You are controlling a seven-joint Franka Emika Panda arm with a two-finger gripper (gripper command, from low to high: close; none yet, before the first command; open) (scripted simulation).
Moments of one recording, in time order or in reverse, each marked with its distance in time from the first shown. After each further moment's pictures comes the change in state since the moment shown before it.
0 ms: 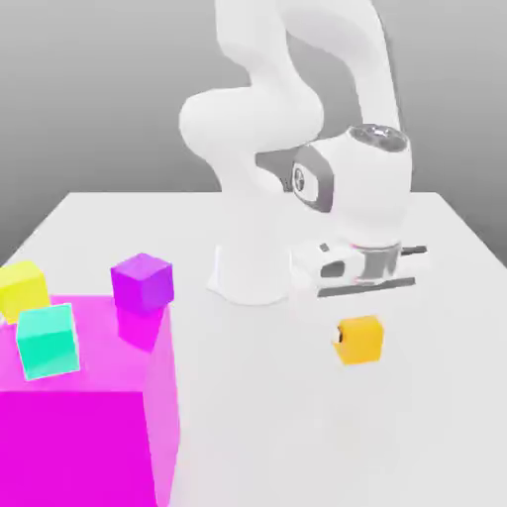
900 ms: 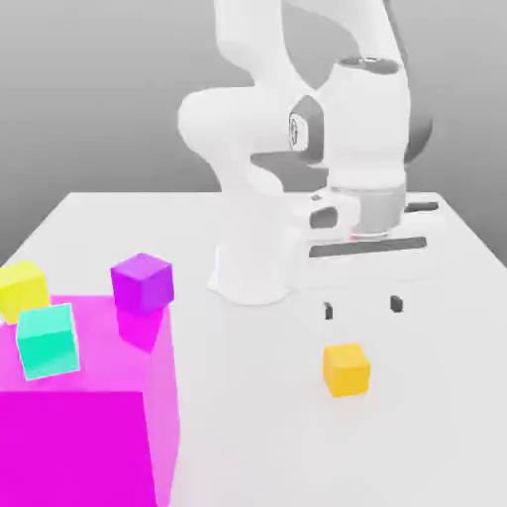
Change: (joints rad) arm -0.170 0.000 0.227 -0.086 0.045 0.114 0.069
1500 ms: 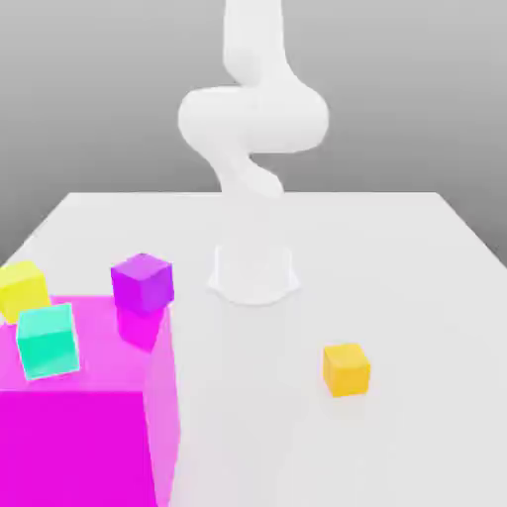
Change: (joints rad) arm -0.180 -0.639 -0.230 0.587 -0.038 -0.540 -0.199
